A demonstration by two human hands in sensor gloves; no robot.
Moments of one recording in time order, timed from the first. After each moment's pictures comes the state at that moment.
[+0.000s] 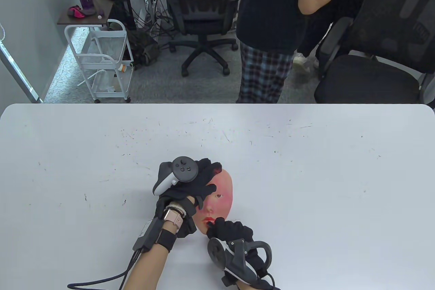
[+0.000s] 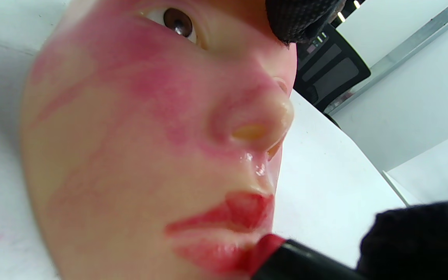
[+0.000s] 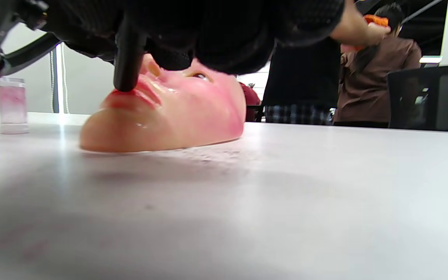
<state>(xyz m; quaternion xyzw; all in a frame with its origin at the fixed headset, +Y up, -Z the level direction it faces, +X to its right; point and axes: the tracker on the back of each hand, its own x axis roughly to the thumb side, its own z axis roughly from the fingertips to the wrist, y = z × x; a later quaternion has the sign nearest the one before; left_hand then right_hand) -0.126 -0.745 -0.402 -0.23 -0.16 0.30 0.91 0.025 -0.754 -0.235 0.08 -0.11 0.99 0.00</state>
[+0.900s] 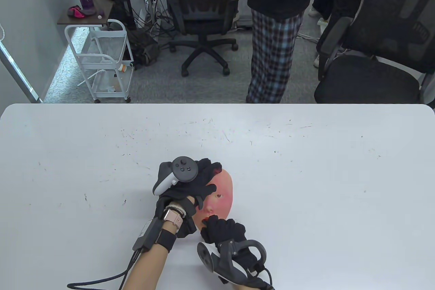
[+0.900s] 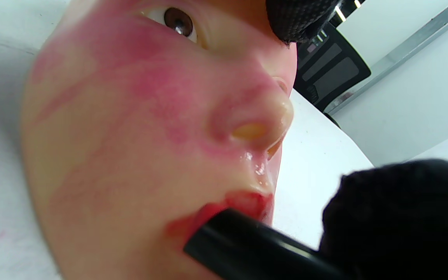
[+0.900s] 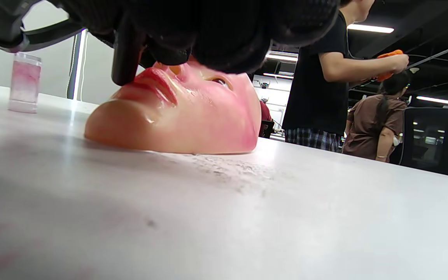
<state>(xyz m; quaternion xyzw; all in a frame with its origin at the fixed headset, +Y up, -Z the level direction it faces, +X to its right) -0.127 -0.745 -0.403 -0.23 -0.16 0.30 0.91 0.004 -0.756 -0.237 0.11 -0.13 0.98 -0.05</state>
